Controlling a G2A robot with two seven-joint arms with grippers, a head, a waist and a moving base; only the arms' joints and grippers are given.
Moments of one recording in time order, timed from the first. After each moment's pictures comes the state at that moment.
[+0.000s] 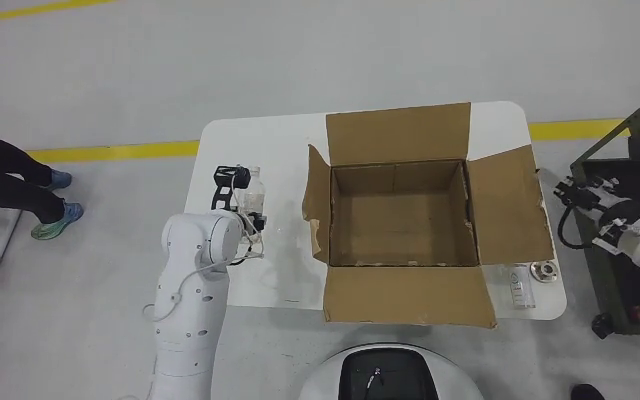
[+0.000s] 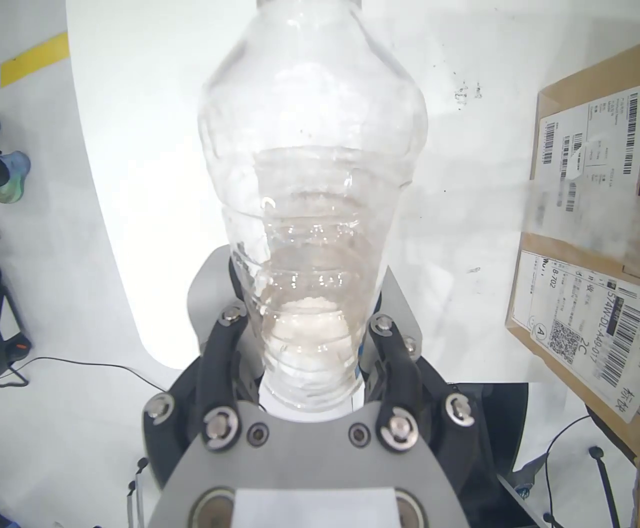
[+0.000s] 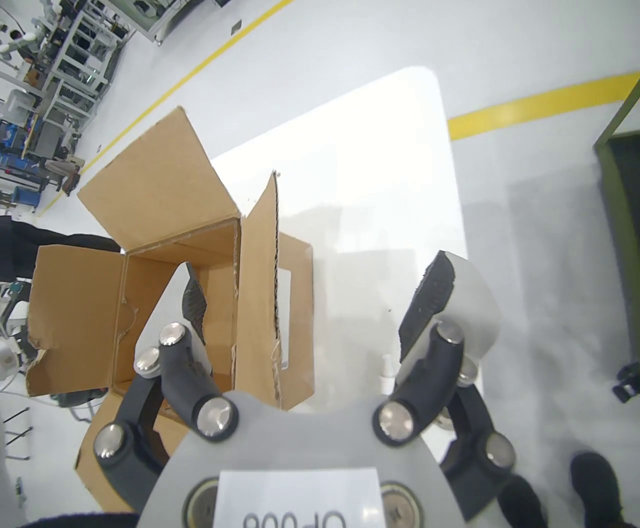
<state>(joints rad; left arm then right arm) 0.85 -1.31 -1.37 -1.62 1.35 -0.02 -1.39 -1.38 -1.15 1.92 -2.02 -0.53 0.21 0.92</state>
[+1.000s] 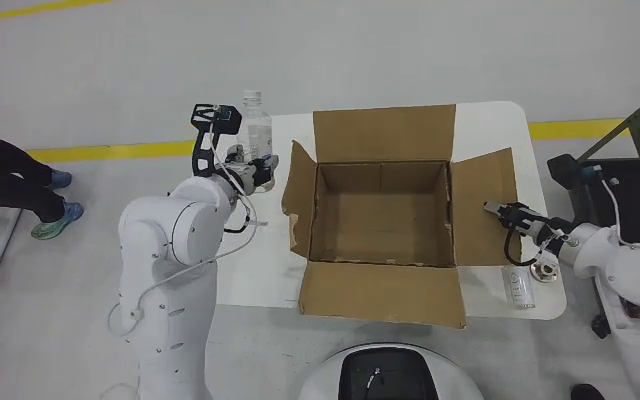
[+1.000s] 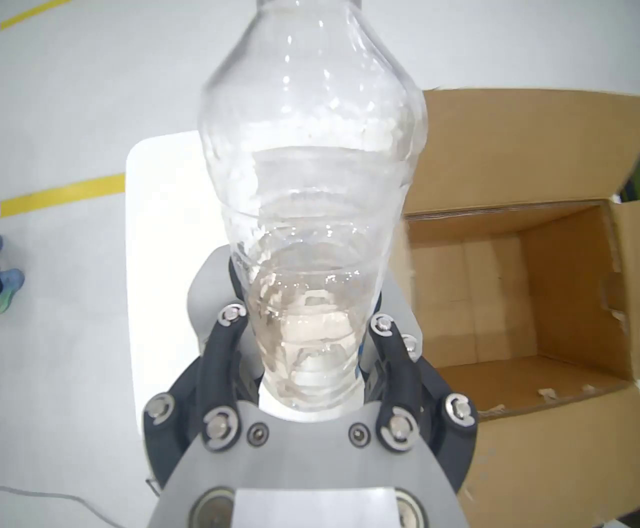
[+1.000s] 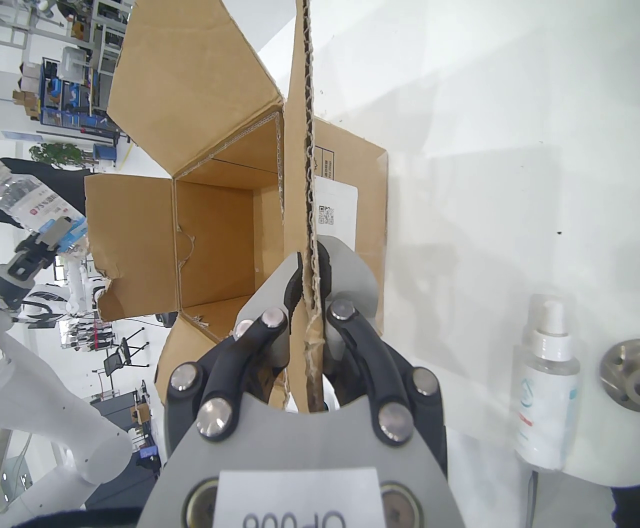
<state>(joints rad) 0.73 -1.32 -1.36 -1.89 1.12 0.03 -1.31 -1.38 -1.14 1.74 -2.02 -0.36 0.31 0.93</state>
